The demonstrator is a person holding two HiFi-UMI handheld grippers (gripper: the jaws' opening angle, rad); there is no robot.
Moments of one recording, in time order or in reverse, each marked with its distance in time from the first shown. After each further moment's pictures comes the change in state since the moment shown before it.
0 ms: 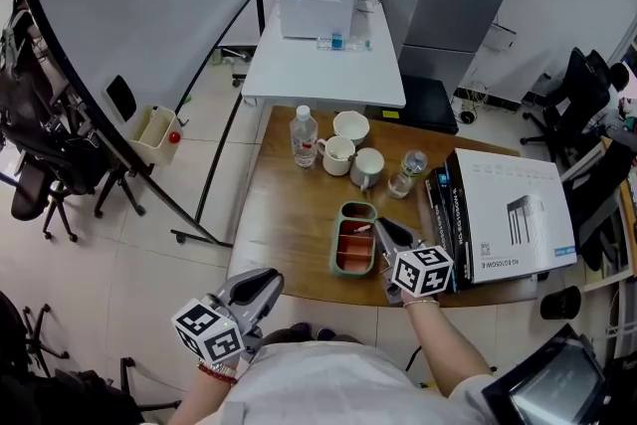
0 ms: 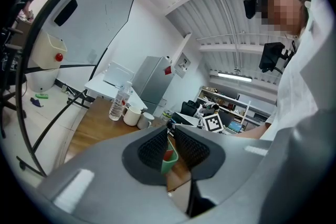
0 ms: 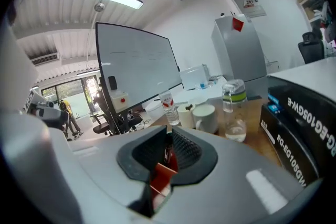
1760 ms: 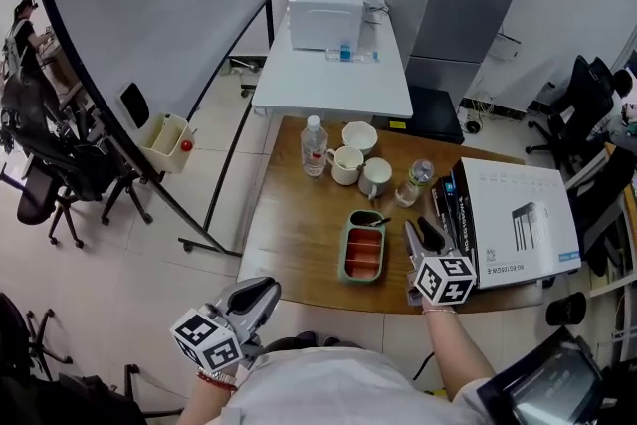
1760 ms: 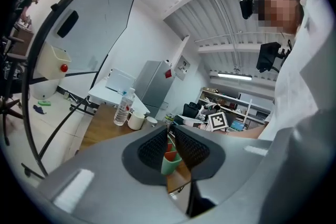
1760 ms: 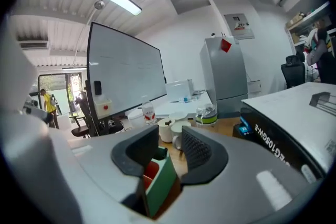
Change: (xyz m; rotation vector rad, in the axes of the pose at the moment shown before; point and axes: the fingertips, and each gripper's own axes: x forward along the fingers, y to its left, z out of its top) left arm -0.027 0.007 0.009 0.037 -0.040 0.017; right arm -0.039 -0.033 0.038 -0.049 -0.116 -0.196
